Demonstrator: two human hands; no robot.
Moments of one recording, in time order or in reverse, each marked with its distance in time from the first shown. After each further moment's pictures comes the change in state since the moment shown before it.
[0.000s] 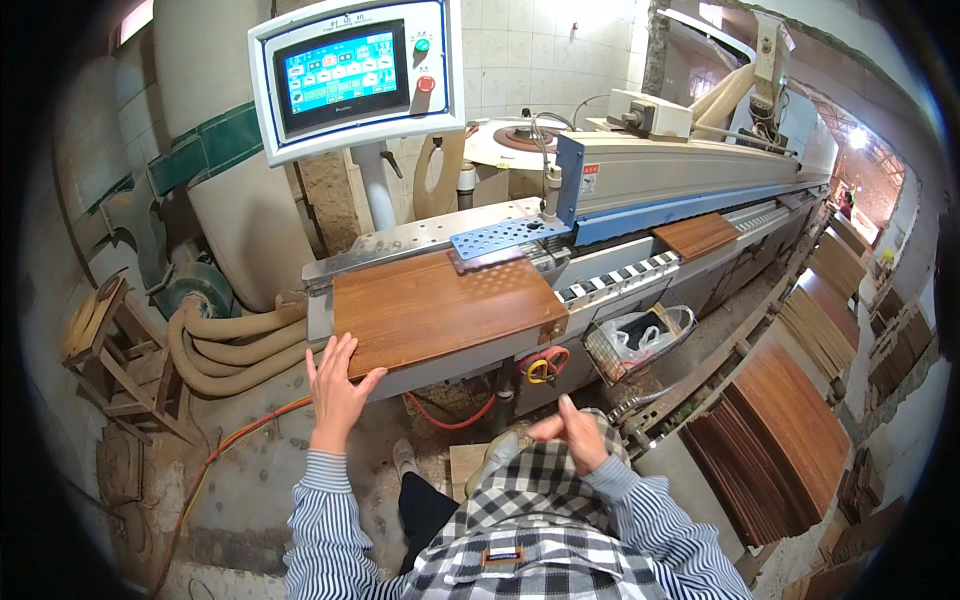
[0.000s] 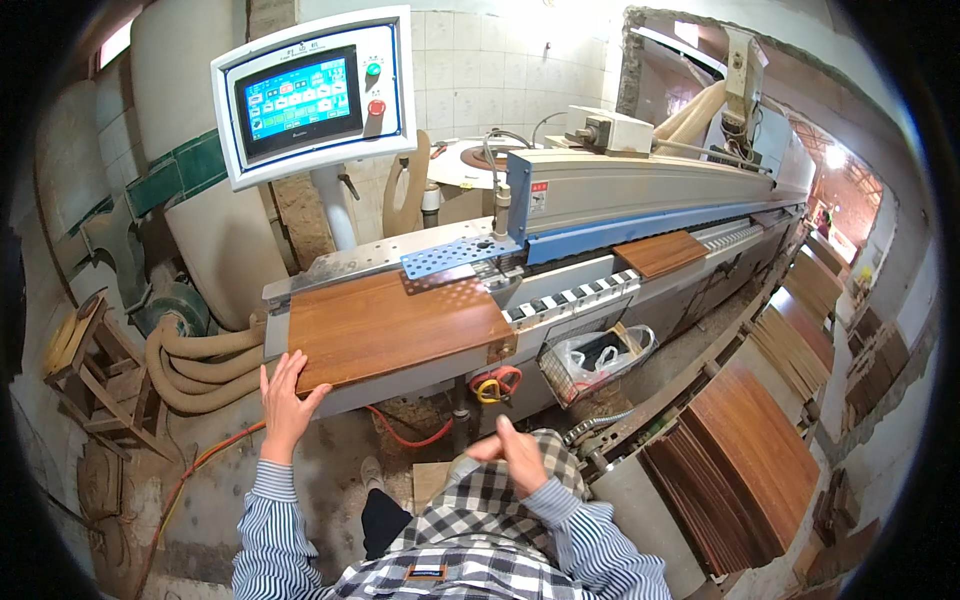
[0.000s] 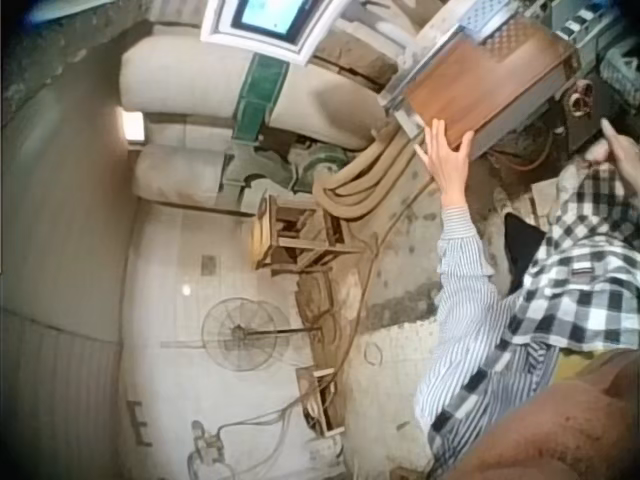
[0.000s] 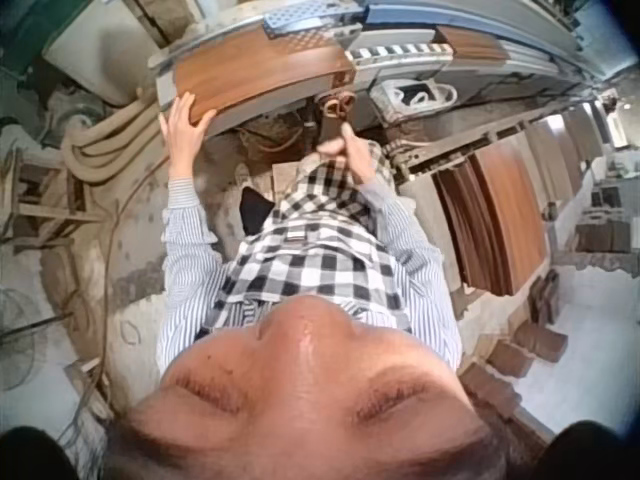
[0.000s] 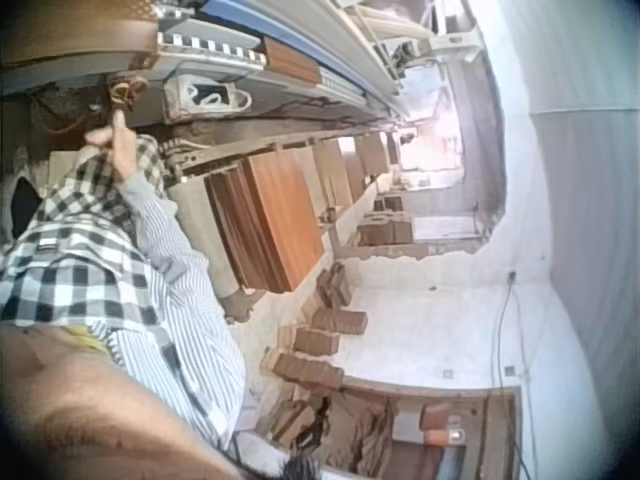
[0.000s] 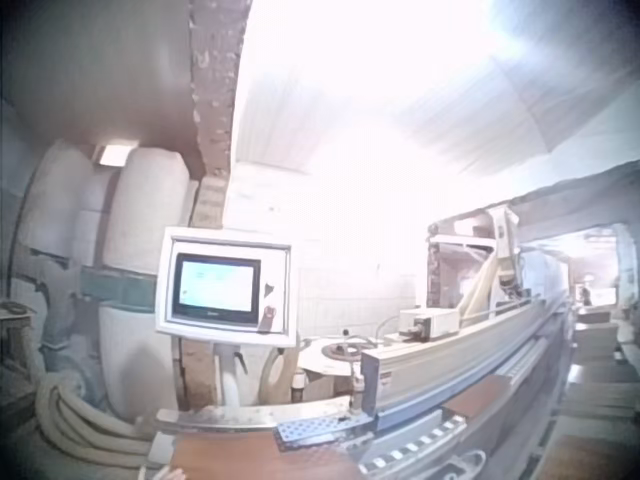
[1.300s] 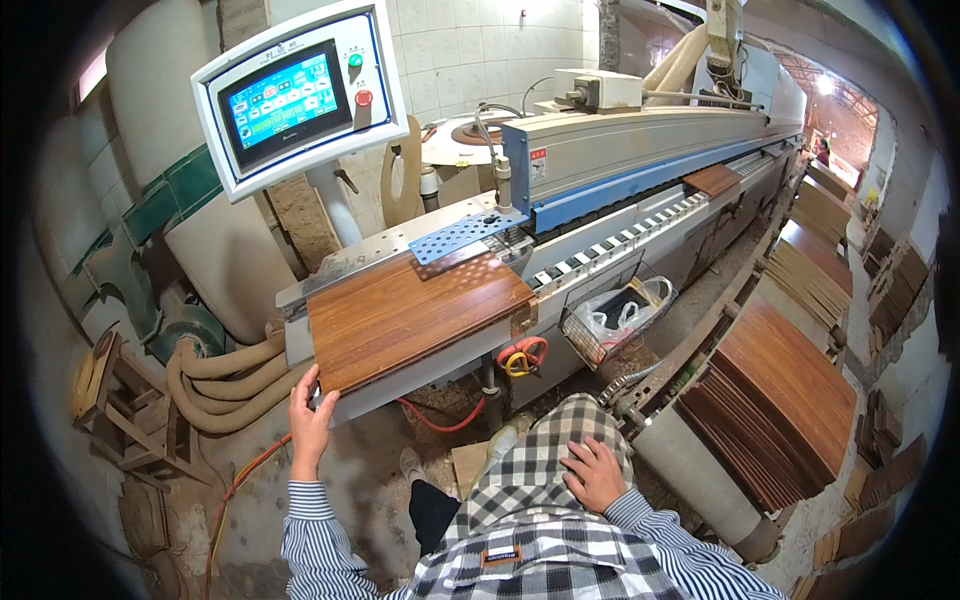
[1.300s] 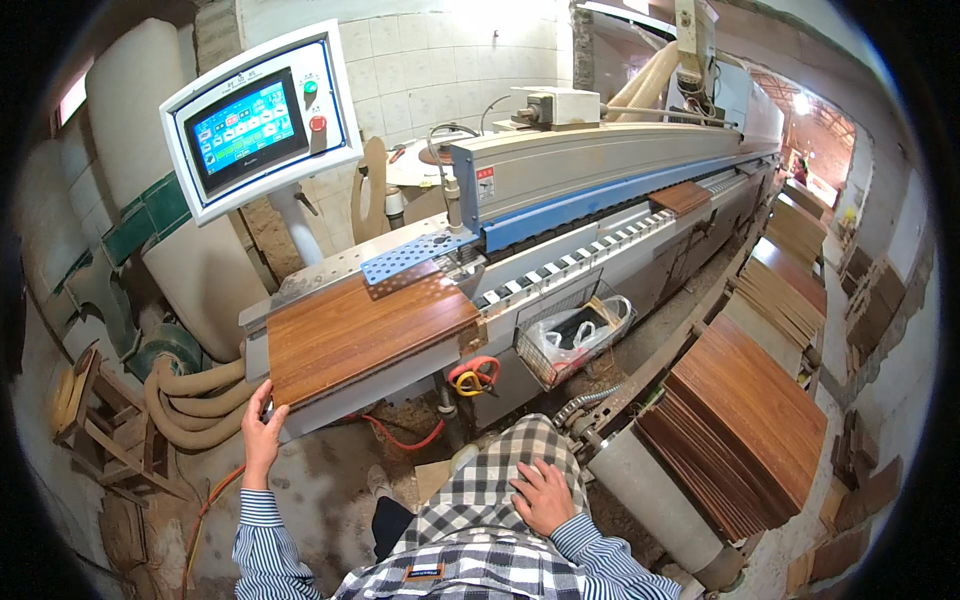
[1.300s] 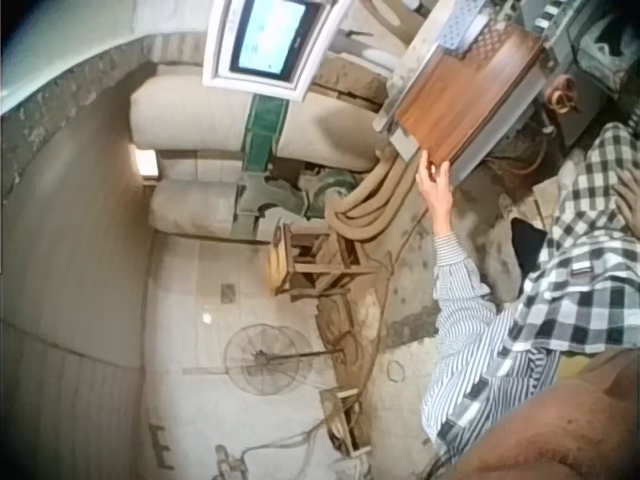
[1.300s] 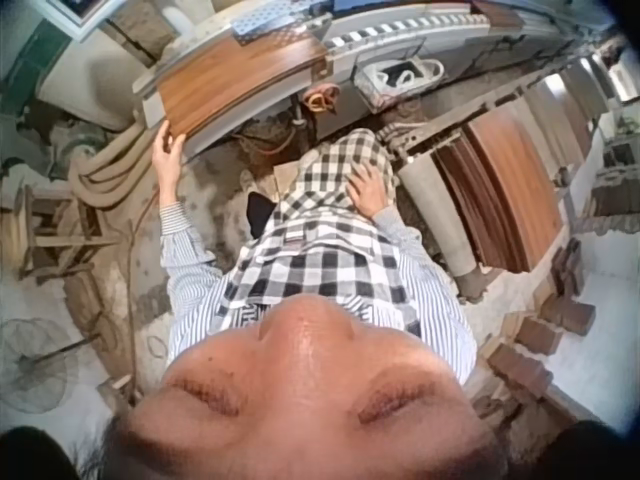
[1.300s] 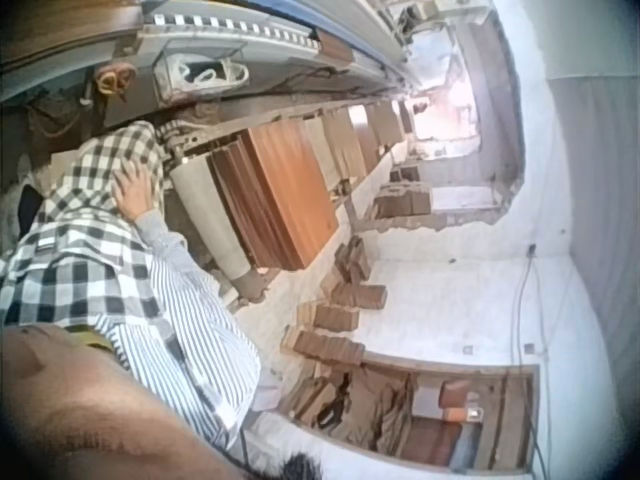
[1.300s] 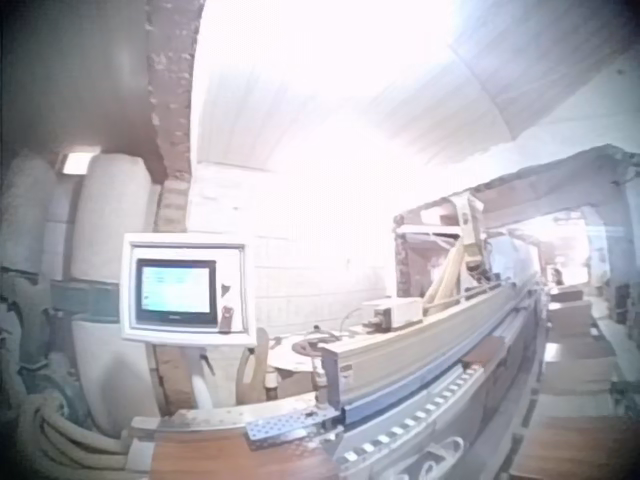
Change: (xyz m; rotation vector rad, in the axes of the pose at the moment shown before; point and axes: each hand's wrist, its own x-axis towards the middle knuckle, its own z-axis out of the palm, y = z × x) left_hand -0.013 -0.025 -0.003 -0.621 -0.031 -0.216; right_hand -0.096 0.102 -0.055 -1.271 0.186 -0.446
